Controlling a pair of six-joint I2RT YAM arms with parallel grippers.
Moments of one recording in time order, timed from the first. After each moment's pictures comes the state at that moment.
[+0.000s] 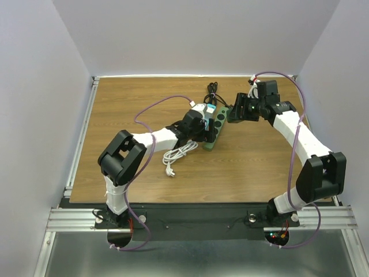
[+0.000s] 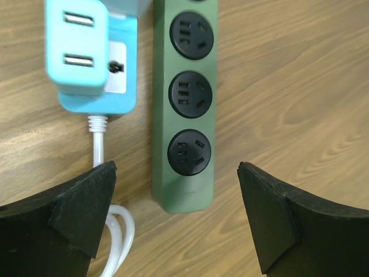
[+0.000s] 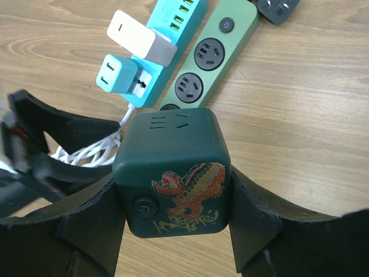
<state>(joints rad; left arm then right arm) -0.75 1.85 1.15 0.09 0.02 -0.54 0.19 1.51 1.28 -0.53 -0.28 0.30</state>
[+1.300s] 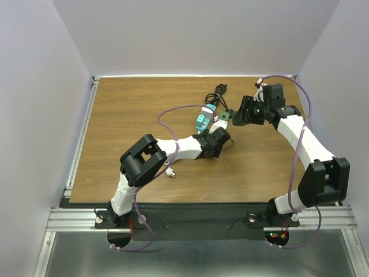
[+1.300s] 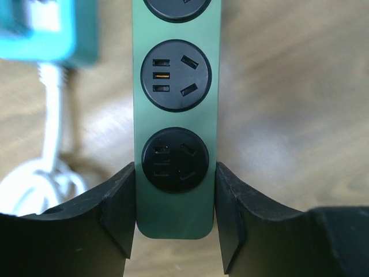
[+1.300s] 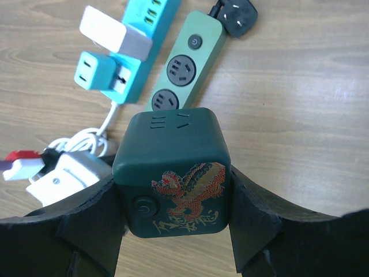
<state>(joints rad) -1.01 2.04 1.37 -0.25 -0.42 -0.44 0.14 1.45 1.22 -0.53 -0.27 0.31</state>
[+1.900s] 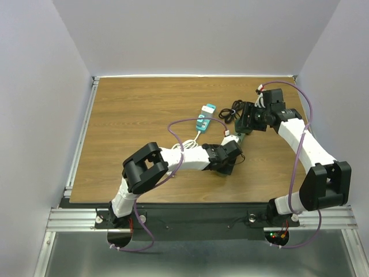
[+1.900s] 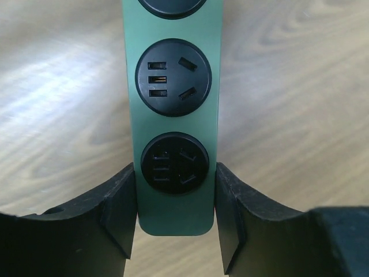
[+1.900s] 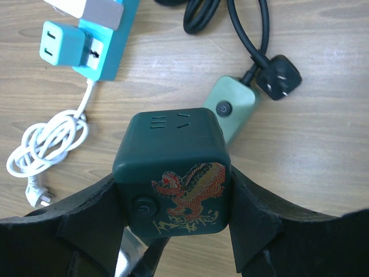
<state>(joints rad) -1.16 2.02 1.42 -0.39 -0.23 -0.64 0.14 1.42 1.16 -0.59 -0.23 0.31</state>
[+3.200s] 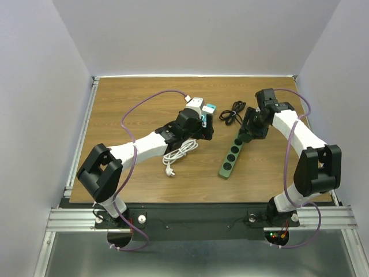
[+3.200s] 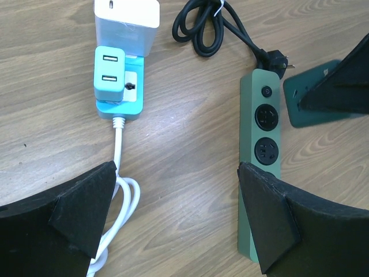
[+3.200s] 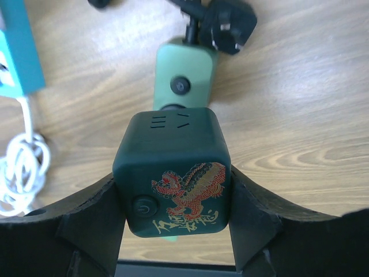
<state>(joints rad) -0.82 1.61 1.10 0.00 -0.16 -0.48 0.14 1.57 1.24 -0.82 -0.08 0.53</state>
